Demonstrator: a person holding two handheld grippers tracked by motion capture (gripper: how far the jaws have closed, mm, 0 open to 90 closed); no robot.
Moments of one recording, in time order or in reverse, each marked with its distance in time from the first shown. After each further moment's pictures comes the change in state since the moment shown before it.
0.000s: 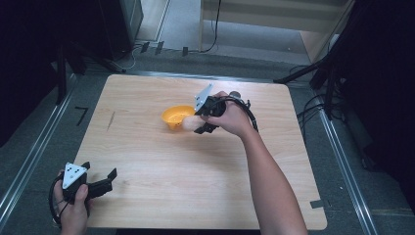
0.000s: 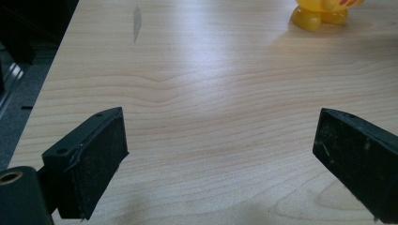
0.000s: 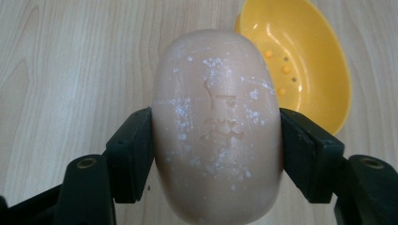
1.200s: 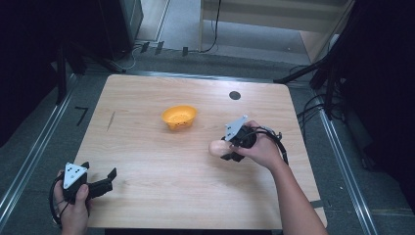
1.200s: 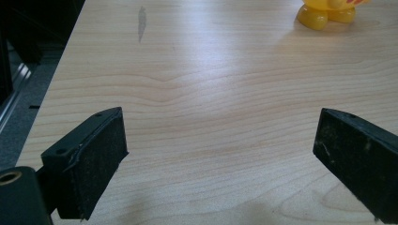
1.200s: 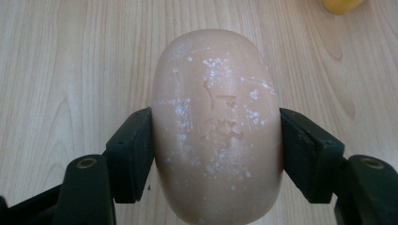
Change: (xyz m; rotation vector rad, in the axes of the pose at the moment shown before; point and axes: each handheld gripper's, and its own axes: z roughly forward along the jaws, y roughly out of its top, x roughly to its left) left arm -0.001 0.000 0.000 0.001 0.020 0.007; right arm 0.081 -0.091 -0.020 0.012 -0.048 0.064
